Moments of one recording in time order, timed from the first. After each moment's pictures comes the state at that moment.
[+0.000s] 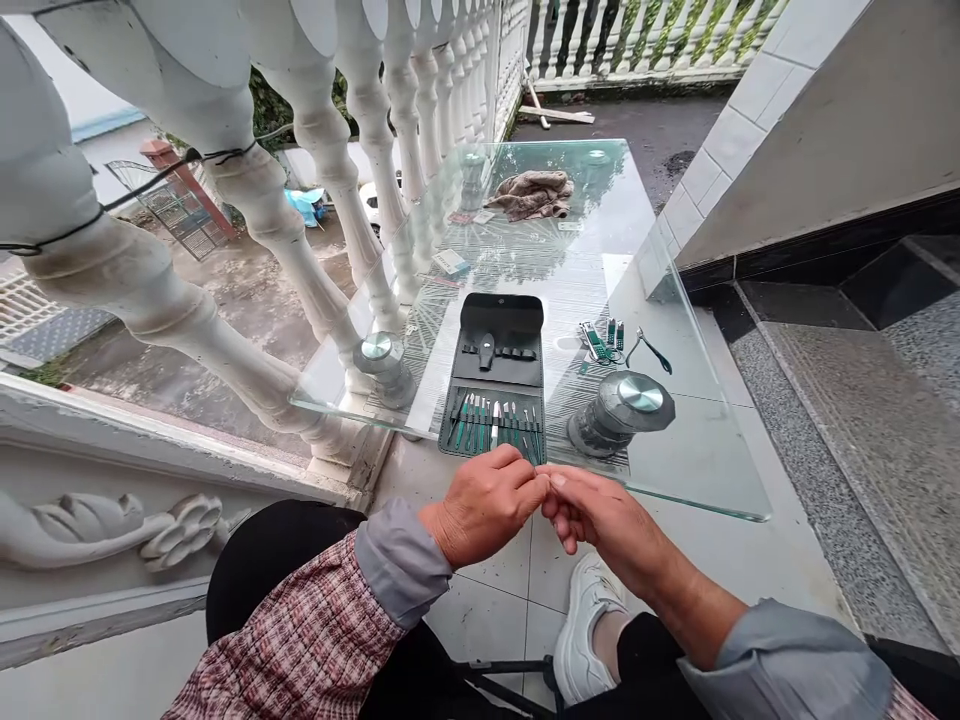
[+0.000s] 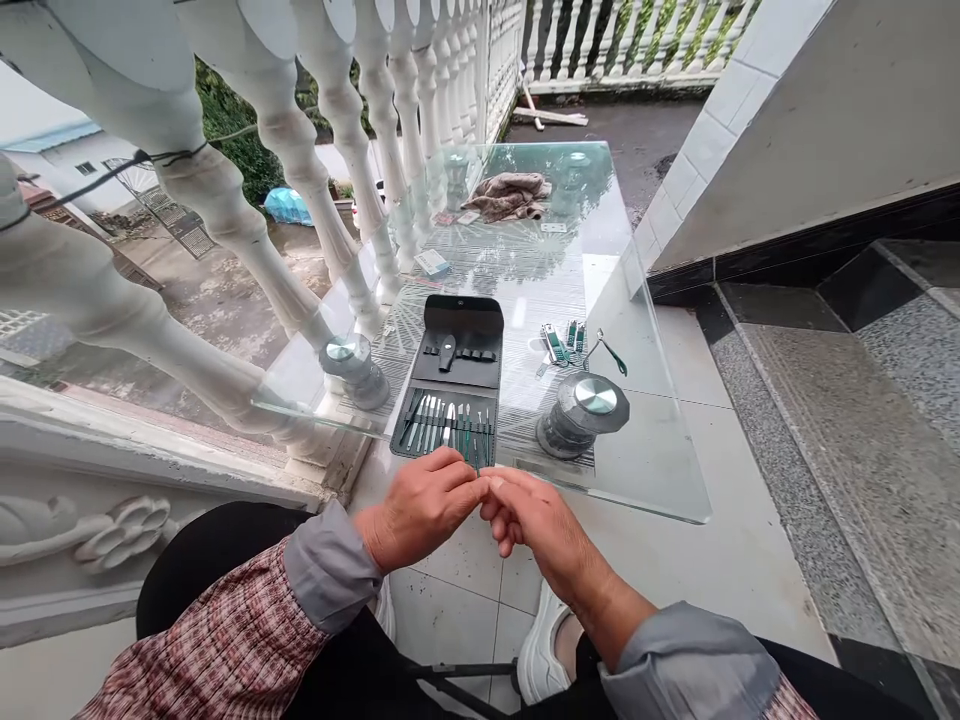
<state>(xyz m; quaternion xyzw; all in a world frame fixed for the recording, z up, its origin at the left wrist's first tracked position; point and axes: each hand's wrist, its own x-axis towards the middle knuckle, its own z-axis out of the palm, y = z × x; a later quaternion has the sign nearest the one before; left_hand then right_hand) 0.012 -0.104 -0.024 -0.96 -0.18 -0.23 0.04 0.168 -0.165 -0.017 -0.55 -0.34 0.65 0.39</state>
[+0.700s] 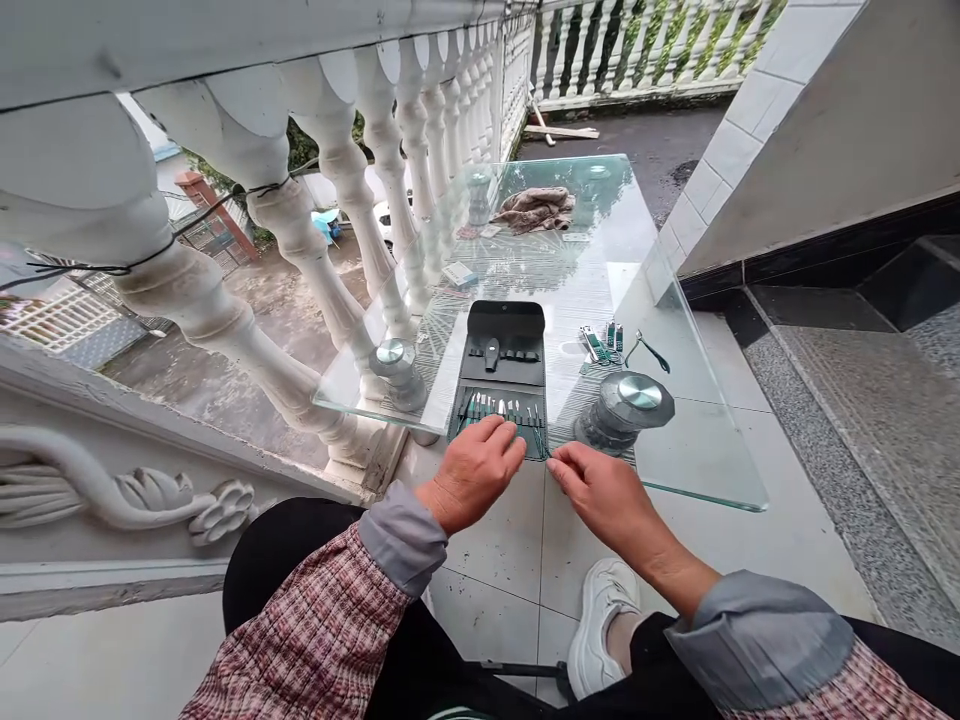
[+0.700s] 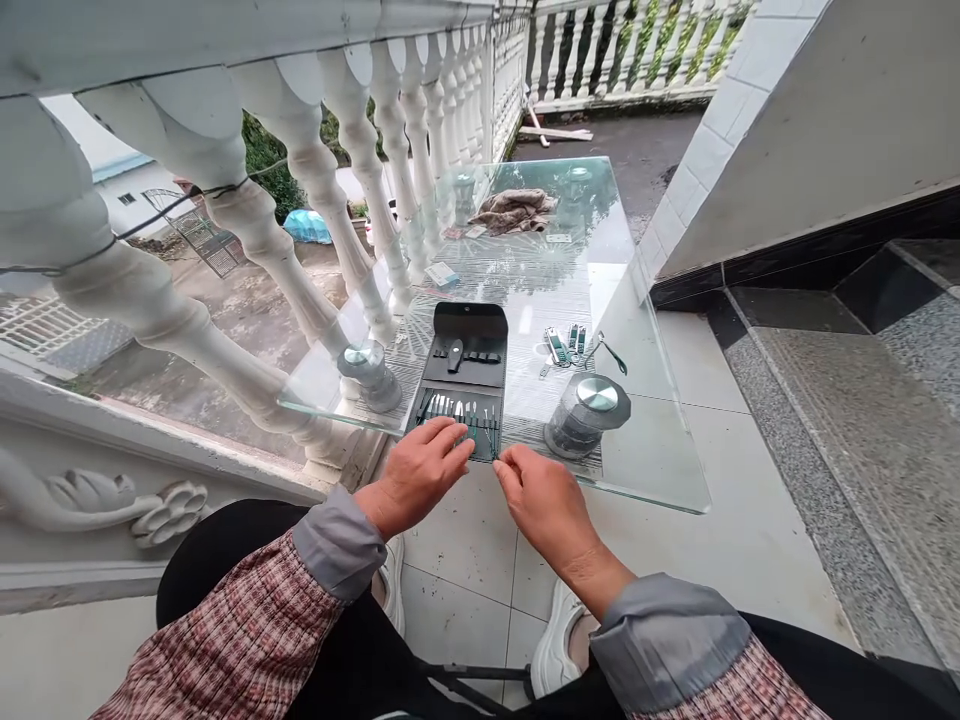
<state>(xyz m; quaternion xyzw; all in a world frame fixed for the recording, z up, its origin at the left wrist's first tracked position) 0.001 -0.094 -0.016 -0.95 -0.22 -0.18 0.14 0.174 -0.157 -0.020 -0.70 -0.60 0.26 0.29</state>
